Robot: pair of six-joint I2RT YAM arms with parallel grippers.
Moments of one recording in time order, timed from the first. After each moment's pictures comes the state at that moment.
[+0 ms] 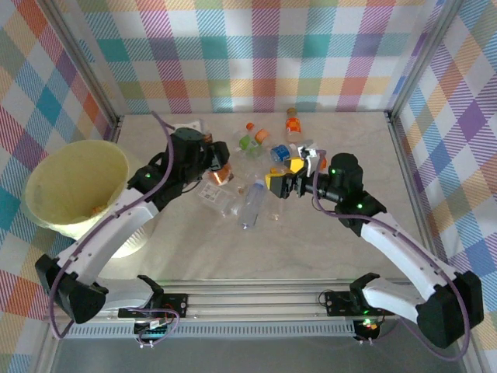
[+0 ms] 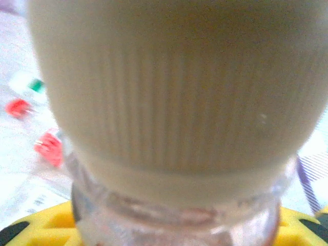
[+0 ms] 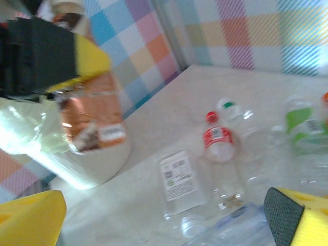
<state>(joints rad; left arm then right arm) -0.61 1.25 1.35 -0.61 -0.24 -0.62 0.51 1.05 0.81 0.04 -0.46 0.29</state>
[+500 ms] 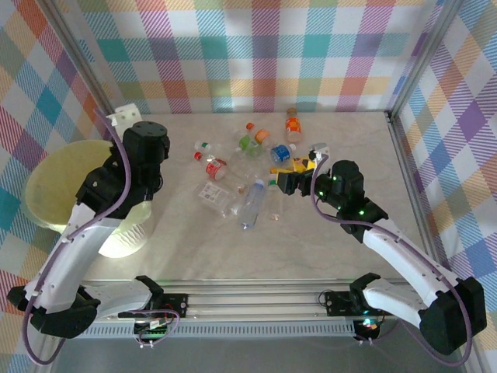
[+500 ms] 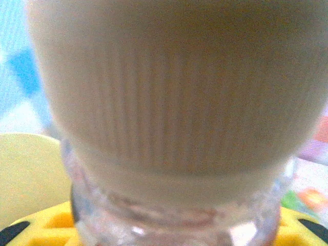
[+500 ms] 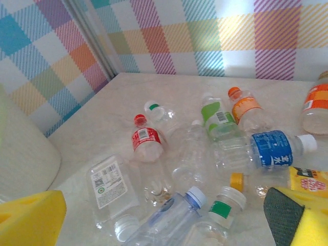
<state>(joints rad) -0.57 1.14 1.61 -0.97 -1.05 -0.40 0.51 1.02 0.75 0.02 -0.18 0.26</state>
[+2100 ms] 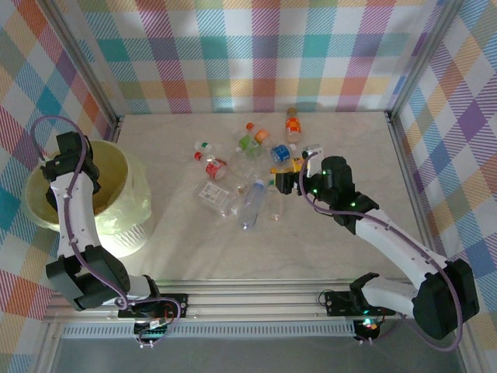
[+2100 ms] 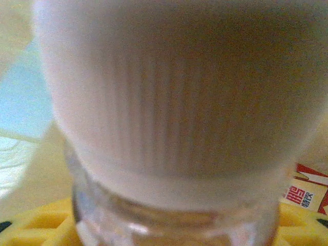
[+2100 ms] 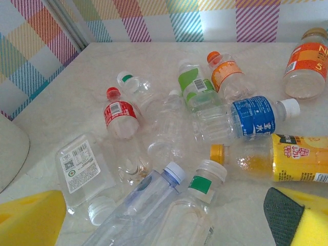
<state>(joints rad) 0.42 1.35 1.38 -1.15 -0.59 -0.35 0.51 1.14 0.79 -0.06 -0.13 0.26</state>
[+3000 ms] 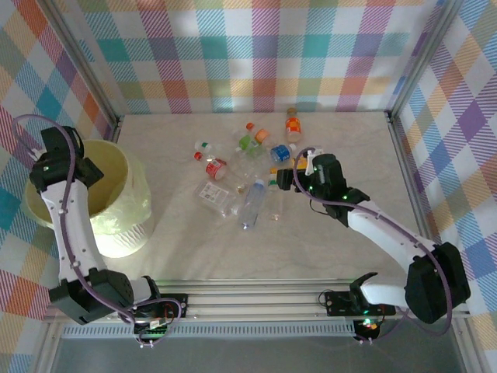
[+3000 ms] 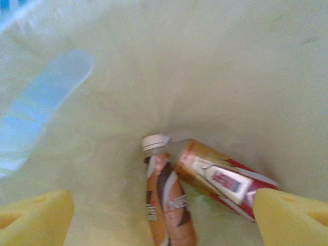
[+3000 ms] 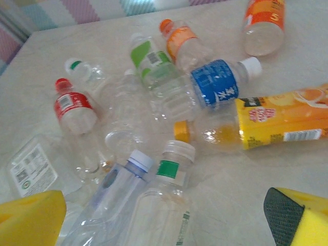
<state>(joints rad) 0.42 1.25 1.52 -1.19 -0.36 -0.36 0.51 1.25 0.83 -0.13 0.02 0.39</state>
